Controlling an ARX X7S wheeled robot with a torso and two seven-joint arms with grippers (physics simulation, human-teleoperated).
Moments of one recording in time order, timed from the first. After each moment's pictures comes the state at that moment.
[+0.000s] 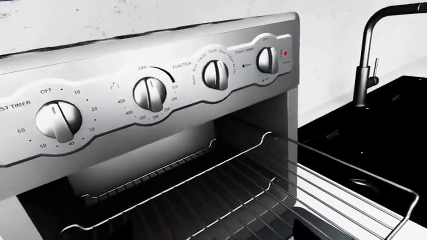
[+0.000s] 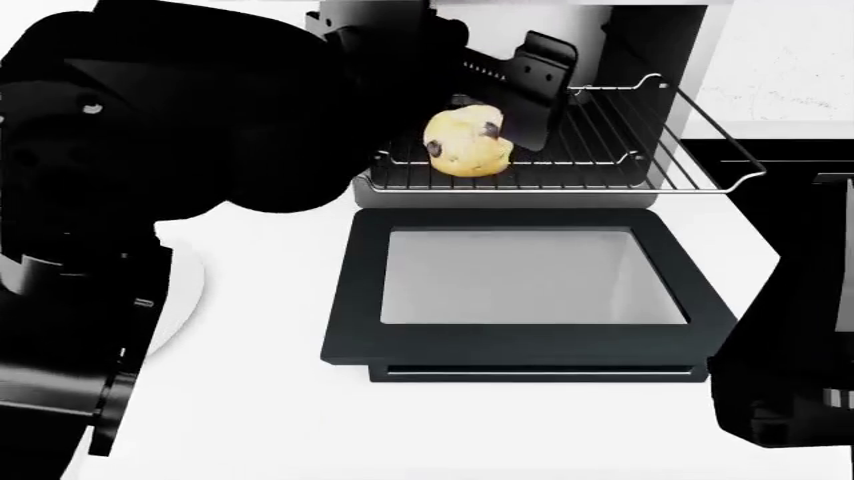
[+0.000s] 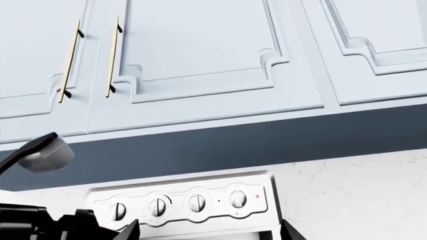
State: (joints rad) left arm -1.53 -0.19 0.54 0.02 -1.40 -1.17 -0.69; right arm -0.11 1.01 -0.15 -0.96 0.51 -0.31 0.85
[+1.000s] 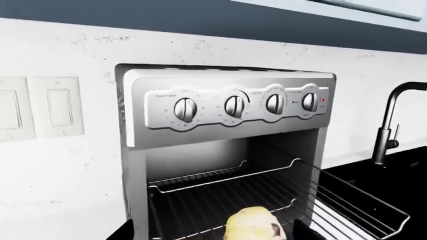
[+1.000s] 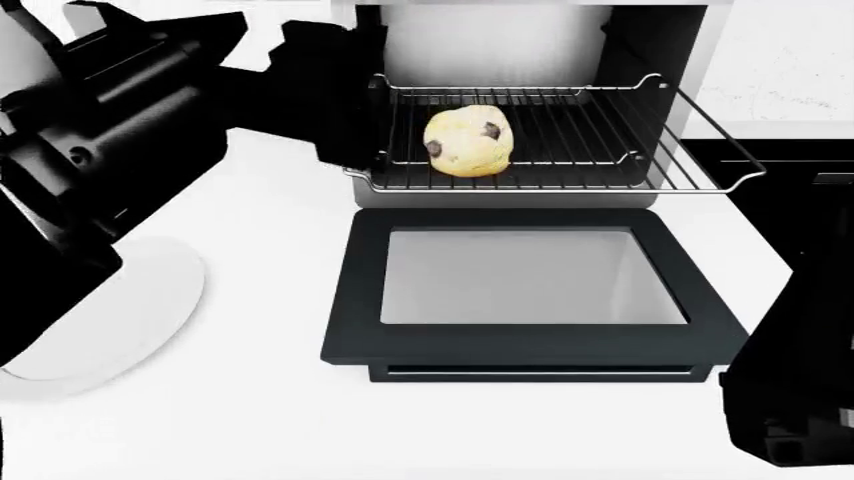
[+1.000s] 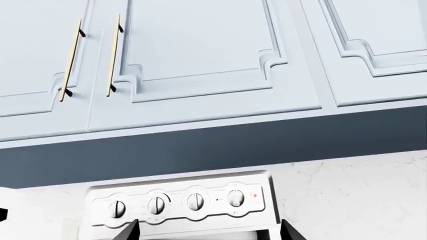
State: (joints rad) left arm -1.35 -0.53 0.23 0.44 -2.00 -1.09 -1.15; right arm -0.19 1.04 -0.11 -0.96 0.49 -0.36 0.85
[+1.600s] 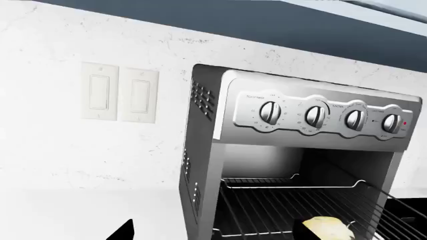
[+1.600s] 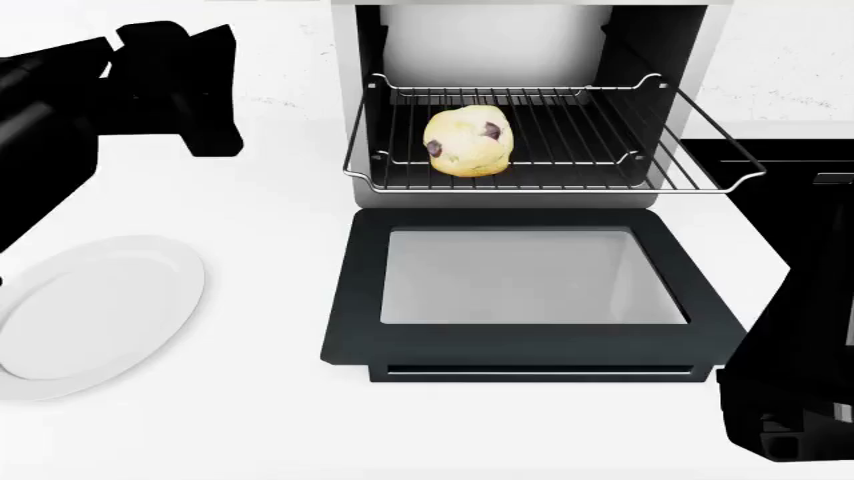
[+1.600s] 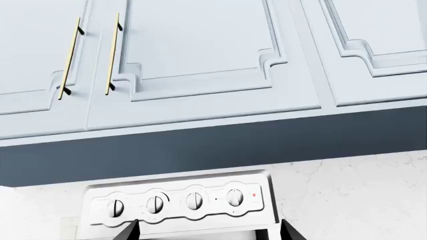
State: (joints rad) left arm -1.19 -0.72 0.06 0.48 -2.00 -1.05 -1.13; right arm -0.18 1.04 -0.11 -0.96 0.49 -0.34 0.86
